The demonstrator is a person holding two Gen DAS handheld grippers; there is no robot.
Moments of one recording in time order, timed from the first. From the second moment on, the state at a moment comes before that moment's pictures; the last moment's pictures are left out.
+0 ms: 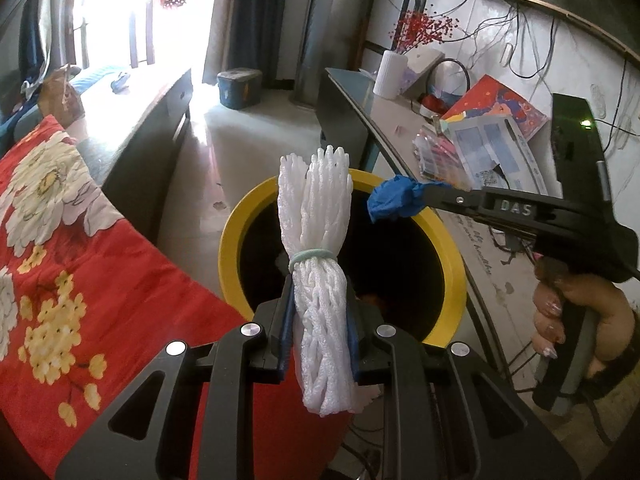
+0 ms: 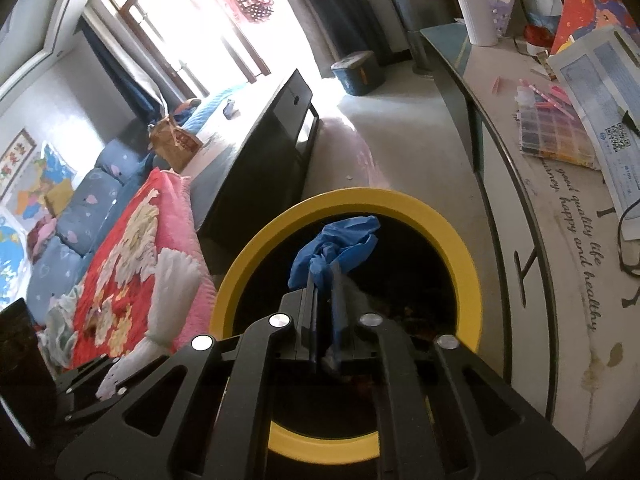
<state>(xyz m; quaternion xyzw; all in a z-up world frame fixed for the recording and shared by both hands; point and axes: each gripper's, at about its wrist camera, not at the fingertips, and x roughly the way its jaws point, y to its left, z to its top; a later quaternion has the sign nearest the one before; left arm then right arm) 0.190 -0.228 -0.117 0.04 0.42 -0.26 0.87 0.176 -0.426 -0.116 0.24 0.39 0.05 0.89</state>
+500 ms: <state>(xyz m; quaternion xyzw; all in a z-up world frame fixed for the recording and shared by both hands) 0.184 -0.176 -0.088 -0.01 0.35 -0.21 0.91 0.167 -0.394 -0.085 0.18 0.35 0.04 0.92</state>
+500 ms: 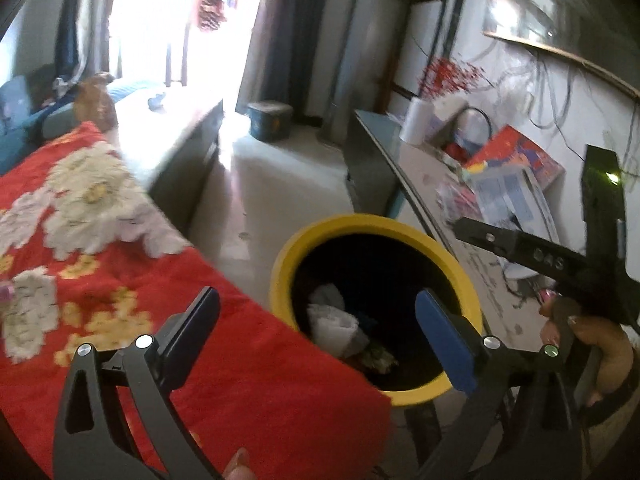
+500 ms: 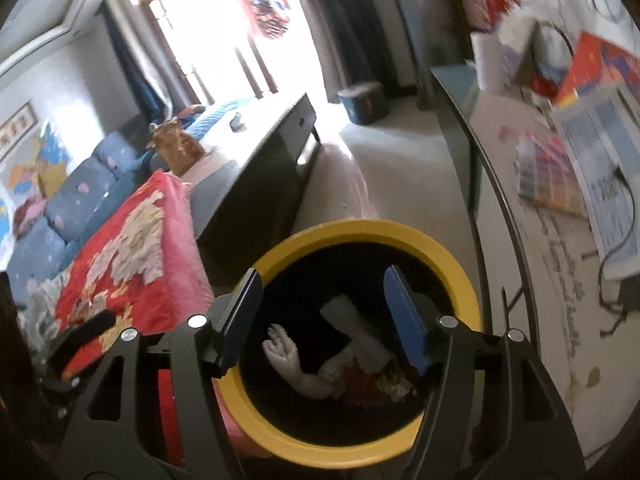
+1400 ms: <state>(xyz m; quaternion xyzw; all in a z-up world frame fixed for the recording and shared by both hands) 0.161 0.016 -0.053 -0.11 0.29 0.00 0.95 0.150 -0.221 -0.045 0.05 0.32 0.26 0.91</state>
